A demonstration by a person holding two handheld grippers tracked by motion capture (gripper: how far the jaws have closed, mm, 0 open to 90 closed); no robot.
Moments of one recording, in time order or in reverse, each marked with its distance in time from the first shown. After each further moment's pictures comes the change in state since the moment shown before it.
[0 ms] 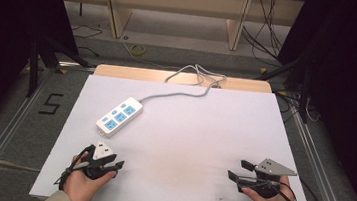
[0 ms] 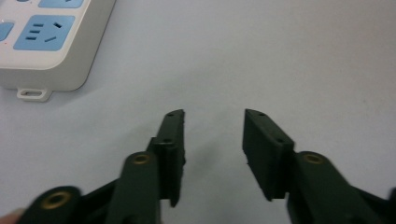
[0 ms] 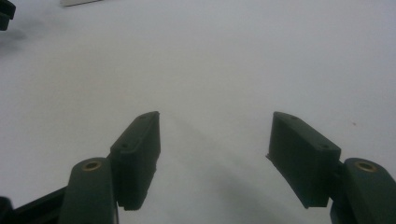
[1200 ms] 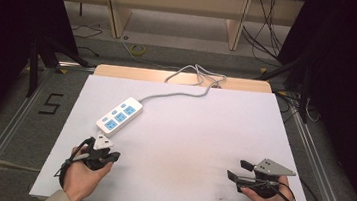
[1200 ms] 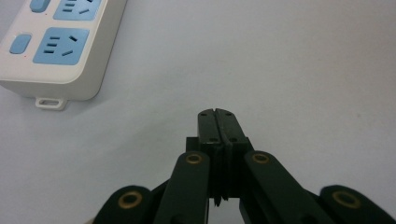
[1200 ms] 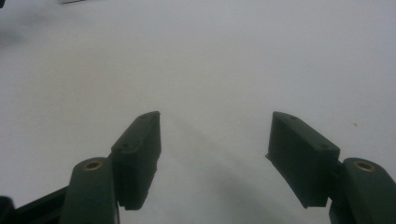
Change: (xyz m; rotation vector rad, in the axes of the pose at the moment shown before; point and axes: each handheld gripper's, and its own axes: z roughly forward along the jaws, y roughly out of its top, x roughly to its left) left arm 0.007 0.021 -0.006 0.045 -0.001 -0.039; right arm 0.002 0.000 0.002 0.007 -0.008 -0.010
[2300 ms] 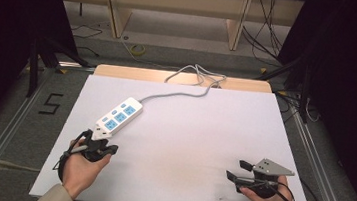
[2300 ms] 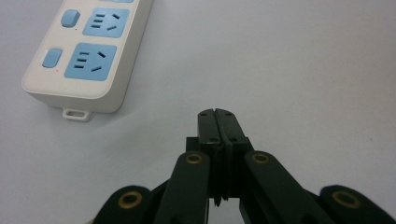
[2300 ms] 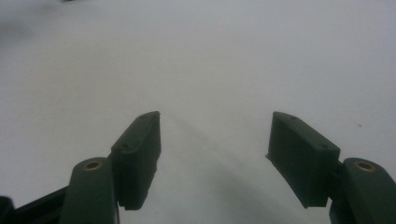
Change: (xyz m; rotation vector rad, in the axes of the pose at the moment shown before) left arm 0.012 0.015 -0.003 -0.004 0.026 -0.040; right arm 0.002 0.000 0.002 0.002 0.004 -0.004
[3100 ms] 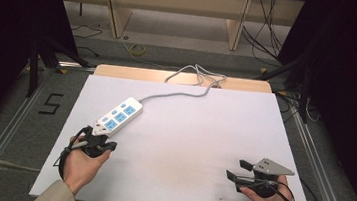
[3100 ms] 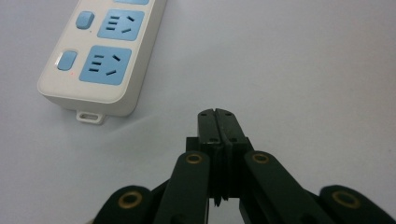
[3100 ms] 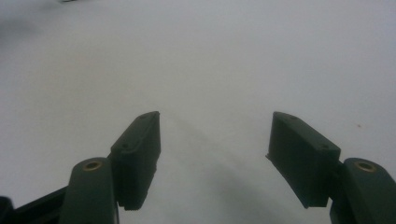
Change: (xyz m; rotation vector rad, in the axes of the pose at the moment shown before) left arm 0.007 0.006 0.004 0.008 0.023 -0.017; right arm -0.001 0.001 0.000 0.000 -0.002 -0.002
